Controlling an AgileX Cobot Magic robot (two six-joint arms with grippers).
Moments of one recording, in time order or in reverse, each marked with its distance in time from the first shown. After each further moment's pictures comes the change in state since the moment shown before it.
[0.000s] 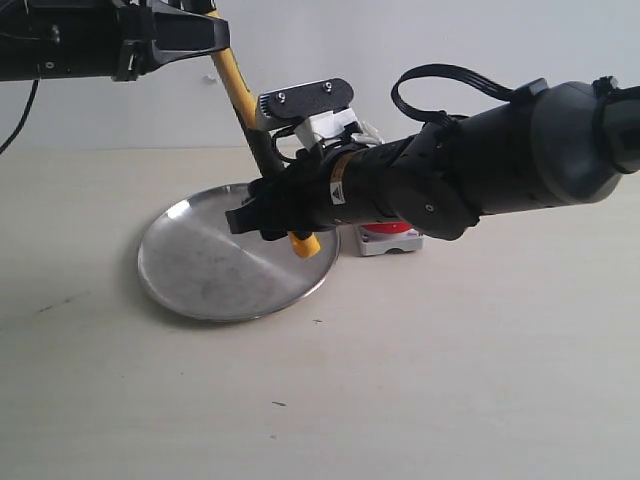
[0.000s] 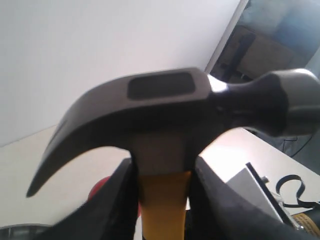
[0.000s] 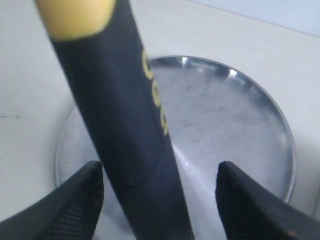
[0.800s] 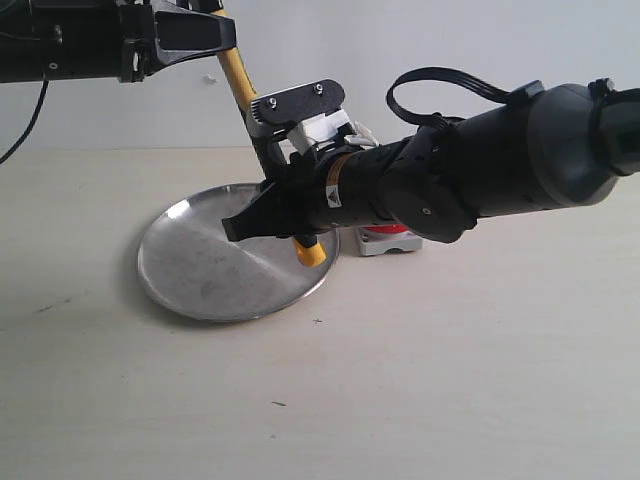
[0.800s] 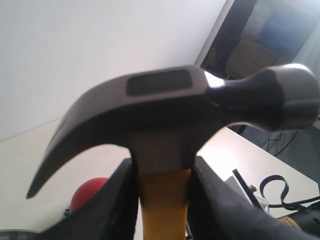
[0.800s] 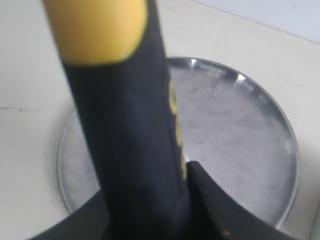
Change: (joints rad) left arm 0.001 0.008 -0.002 -0.008 0.037 -0.002; right arm 0.007 0.000 0.000 -0.015 -0.007 -0.025
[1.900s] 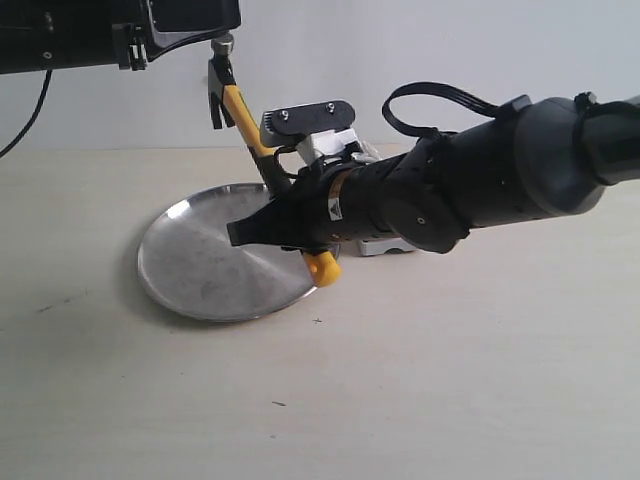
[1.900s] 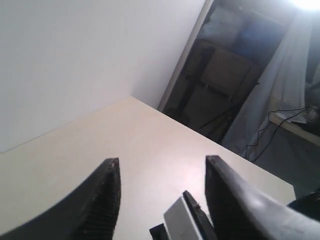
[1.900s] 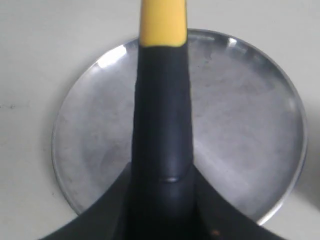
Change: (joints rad) left arm 0.000 0.000 -0.008 -0.038 0.093 0.030; right arm -0.002 0.024 0.006 0.051 0.021 0.073
